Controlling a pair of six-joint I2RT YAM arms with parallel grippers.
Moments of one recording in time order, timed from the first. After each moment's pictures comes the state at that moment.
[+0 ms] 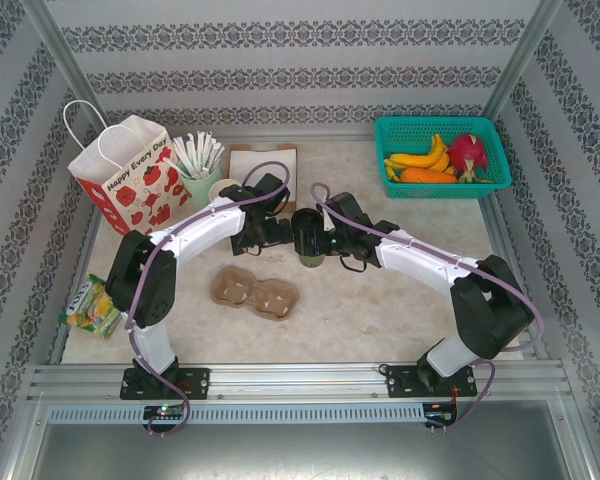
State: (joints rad) left arm -0.56 1.82 1.44 -0.92 -0.03 -0.81; right arm 0.62 1.55 0.99 -0.30 -0.17 0.50
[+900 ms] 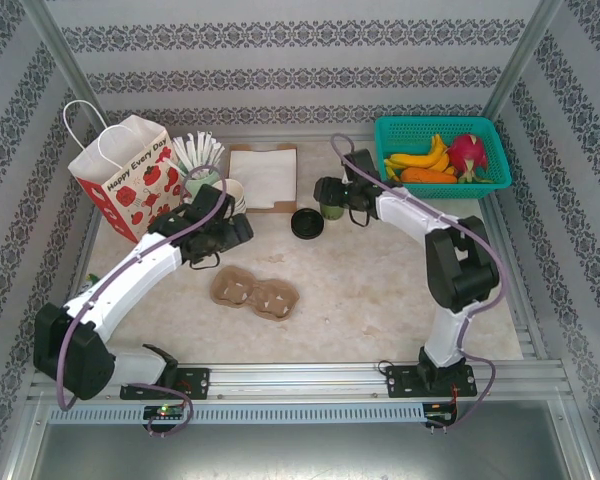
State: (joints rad) left arm -0.42 1.29 1.08 -0.85 -0.13 -0.87; right arm 0.37 1.90 1.38 -0.30 -0.09 0.52
